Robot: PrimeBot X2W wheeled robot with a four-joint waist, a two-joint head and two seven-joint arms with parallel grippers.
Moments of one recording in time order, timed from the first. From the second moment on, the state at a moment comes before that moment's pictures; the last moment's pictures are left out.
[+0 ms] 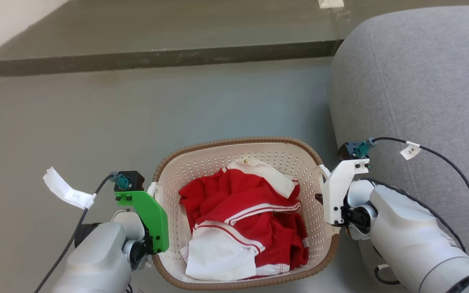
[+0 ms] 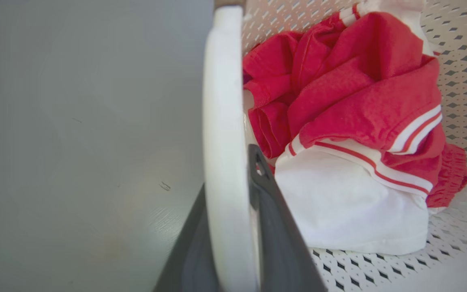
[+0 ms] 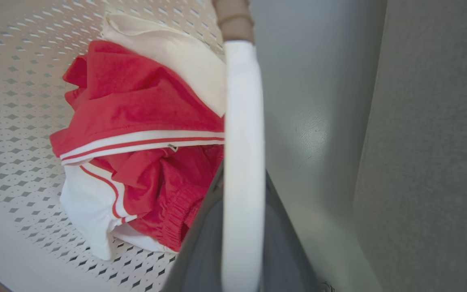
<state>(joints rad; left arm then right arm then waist) -0.63 0.05 -0.81 1.08 -0.90 -0.12 0.22 -0.67 -0.06 0.74 1.12 0.77 0.11 0.34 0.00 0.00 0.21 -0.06</state>
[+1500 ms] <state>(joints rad) -0.63 0.09 -0.86 1.05 -1.00 -0.12 0.33 -0.69 -0.06 0.81 1.13 0.85 0.11 0.46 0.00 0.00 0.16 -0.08</state>
